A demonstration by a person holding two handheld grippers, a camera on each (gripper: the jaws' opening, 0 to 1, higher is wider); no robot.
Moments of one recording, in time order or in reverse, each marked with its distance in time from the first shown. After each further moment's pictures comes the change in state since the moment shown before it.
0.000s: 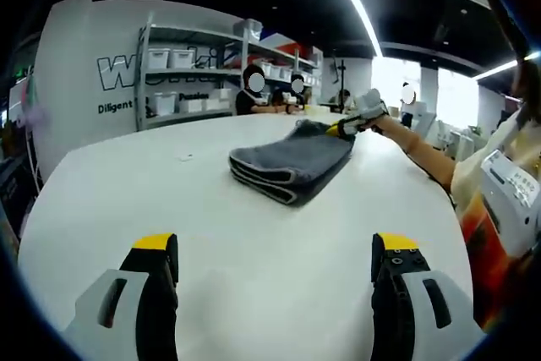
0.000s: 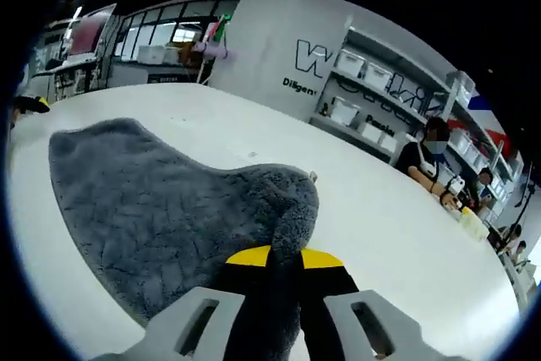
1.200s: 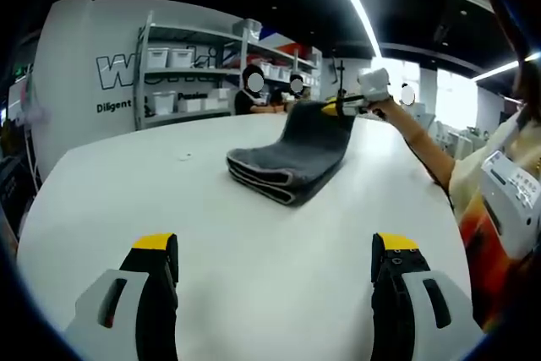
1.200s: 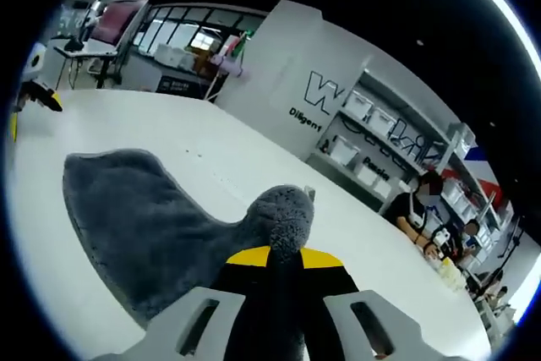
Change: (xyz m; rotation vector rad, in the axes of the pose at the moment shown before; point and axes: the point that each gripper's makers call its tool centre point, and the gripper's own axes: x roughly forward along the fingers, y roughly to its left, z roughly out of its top) left arm -0.001 -0.001 0.000 -0.005 -0.001 -0.009; right arm -0.034 0.037 0.094 -0.173 -0.141 -0.018
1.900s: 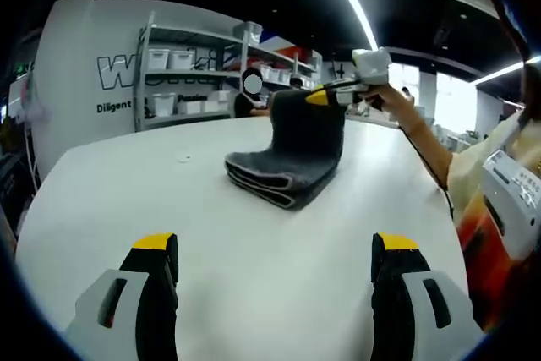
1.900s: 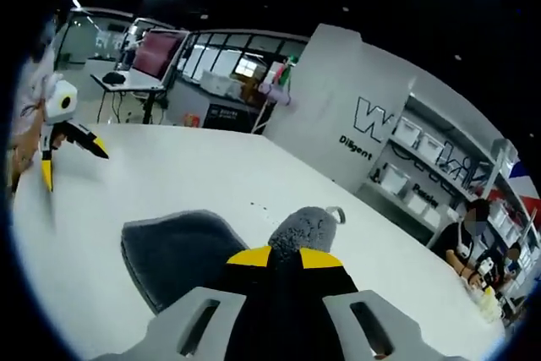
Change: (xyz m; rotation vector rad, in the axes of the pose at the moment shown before) left arm -0.002 -0.001 0.003 -0.009 -0.016 -0.006; right arm -0.002 0.089 0.087 0.017 -0.134 0.291
